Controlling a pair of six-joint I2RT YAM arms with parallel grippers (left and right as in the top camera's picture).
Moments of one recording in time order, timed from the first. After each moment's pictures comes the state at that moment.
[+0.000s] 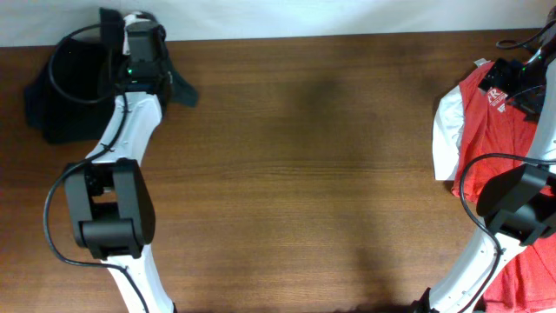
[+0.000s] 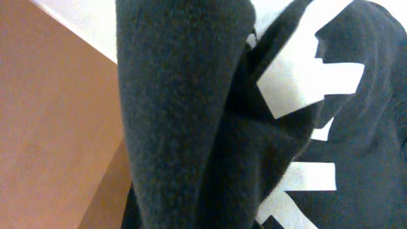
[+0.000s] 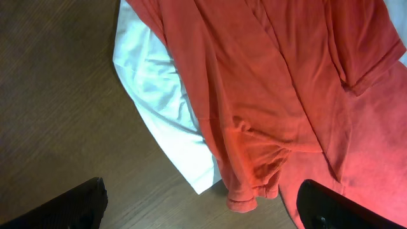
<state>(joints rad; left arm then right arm) 0.00 2.12 1.67 -0.08 -0.71 0.30 -0.43 2.22 2.41 -1.53 0.05 0.29</state>
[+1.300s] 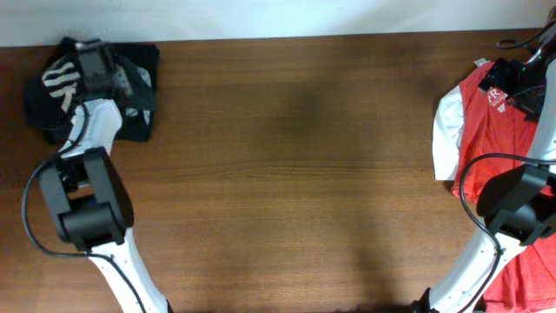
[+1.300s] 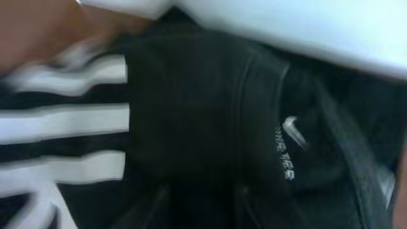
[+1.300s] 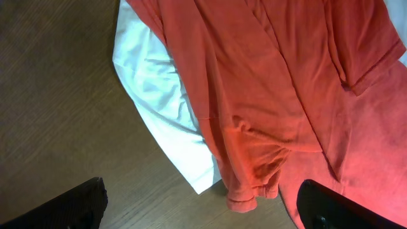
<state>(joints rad) 0.21 2.23 1.69 -0.15 -0.31 -0.03 -0.43 2.22 2.41 -1.53 0.05 0.29</state>
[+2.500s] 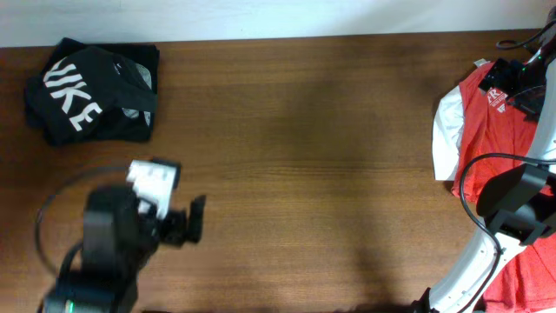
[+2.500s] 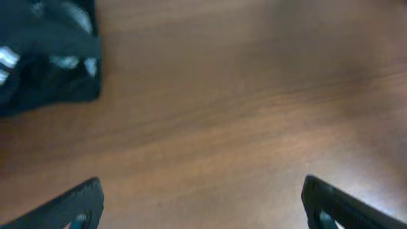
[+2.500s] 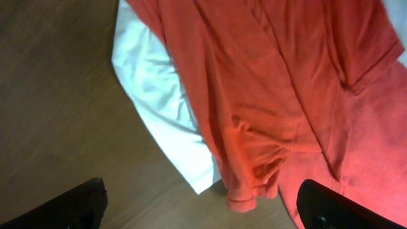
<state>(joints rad) -0.15 0.74 0.98 -0.95 0.08 0.06 -0.43 2.22 2.40 -1.53 0.05 0.29</state>
